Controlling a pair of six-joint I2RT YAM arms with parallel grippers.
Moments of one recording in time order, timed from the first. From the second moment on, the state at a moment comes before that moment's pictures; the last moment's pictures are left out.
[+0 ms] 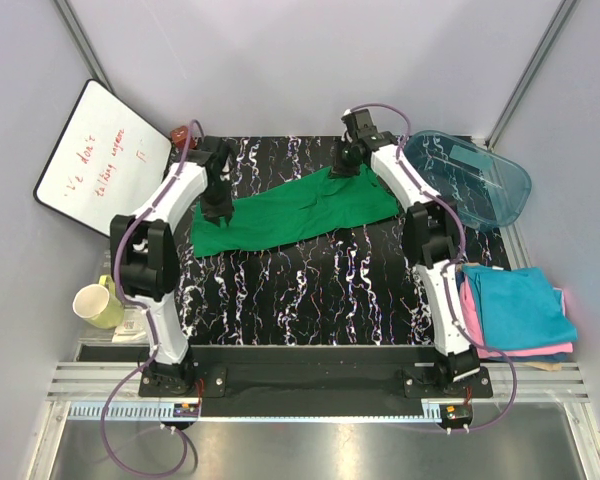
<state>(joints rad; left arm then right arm) -0.18 1.91 1.64 -1.04 -0.07 -0.30 0.35 2.50 2.37 -0.73 -0.20 0.44</state>
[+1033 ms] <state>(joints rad) -0.21 2.35 1.97 -1.21 -0.22 -0.36 0.32 2.55 2.32 -0.94 -0.04 0.39</state>
